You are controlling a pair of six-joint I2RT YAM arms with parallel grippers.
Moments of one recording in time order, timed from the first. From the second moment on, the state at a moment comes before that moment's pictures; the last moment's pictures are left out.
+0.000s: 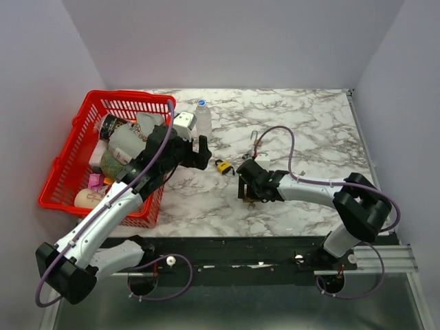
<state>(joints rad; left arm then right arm) -0.57 1.03 1.00 -0.39 -0.01 -0.22 0.87 1.60 0.86 -0.34 0.36 0.80</state>
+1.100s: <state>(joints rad) -0.57 1.06 1.00 -0.39 -0.03 -0.19 0.51 1.61 0.91 -0.34 0.27 0.44</state>
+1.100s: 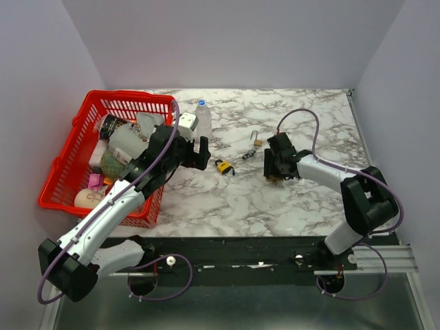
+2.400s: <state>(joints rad) -0.57 1.06 0.99 -0.39 -0.04 -0.17 0.28 2.09 1.50 -0.41 0.14 0.24</state>
